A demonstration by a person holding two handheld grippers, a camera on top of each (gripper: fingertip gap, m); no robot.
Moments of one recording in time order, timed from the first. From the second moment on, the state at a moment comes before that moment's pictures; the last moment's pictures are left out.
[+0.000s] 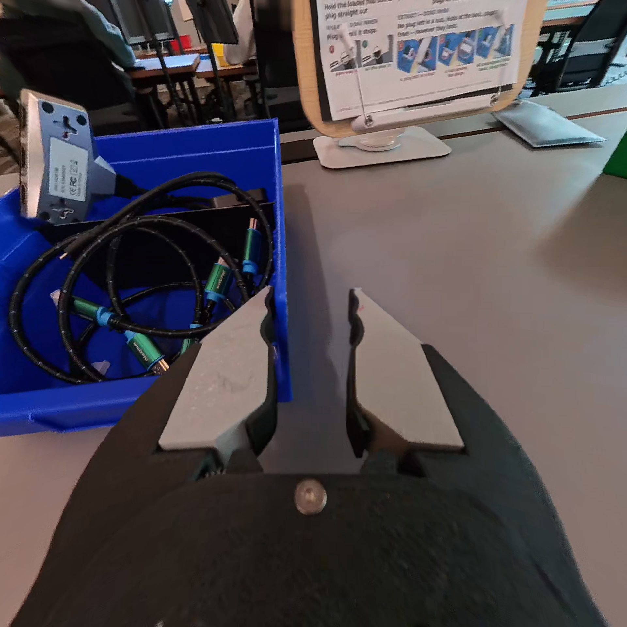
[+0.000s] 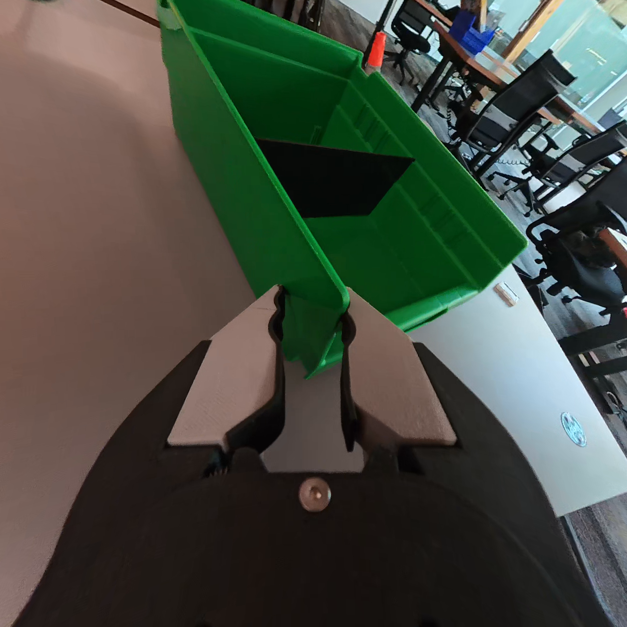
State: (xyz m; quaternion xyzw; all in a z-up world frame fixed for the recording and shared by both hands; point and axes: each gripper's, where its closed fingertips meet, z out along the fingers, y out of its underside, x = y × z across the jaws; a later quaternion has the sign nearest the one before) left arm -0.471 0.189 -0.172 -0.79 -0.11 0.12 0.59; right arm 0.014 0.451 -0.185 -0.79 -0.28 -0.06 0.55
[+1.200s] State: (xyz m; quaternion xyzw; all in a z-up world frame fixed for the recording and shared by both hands) left arm -0.422 0.152 -0.091 -0.74 -0.07 0.20 0.64; right arm -0.258 0.340 -0.177 -0.68 -0.55 0.36 0.33
